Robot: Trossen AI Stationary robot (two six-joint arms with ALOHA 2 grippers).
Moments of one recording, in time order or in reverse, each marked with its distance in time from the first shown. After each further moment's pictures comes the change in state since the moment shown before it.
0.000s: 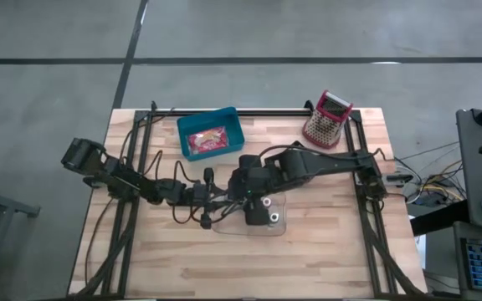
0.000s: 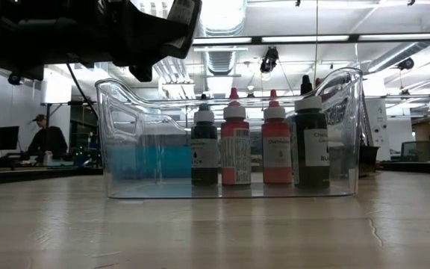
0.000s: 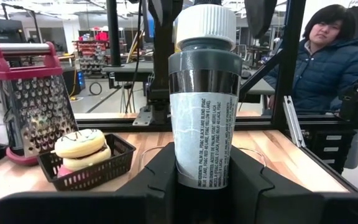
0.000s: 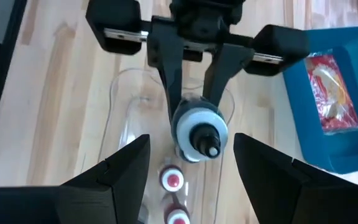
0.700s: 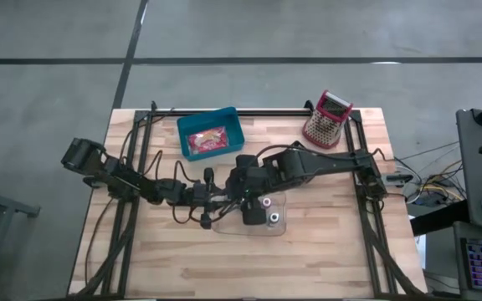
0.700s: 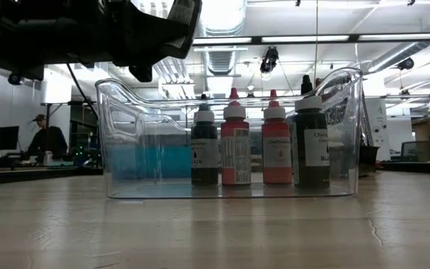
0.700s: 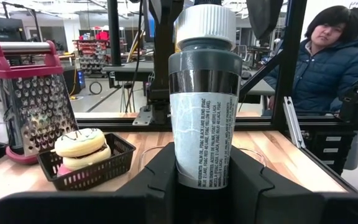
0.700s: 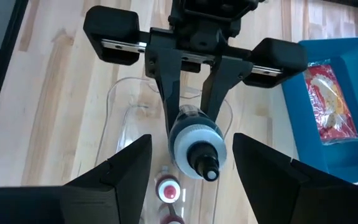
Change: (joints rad) left arm 0.001 0.000 0.000 0.000 0.000 -0.007; right arm -0.005 0.006 -0.003 0.039 0.000 -0.022
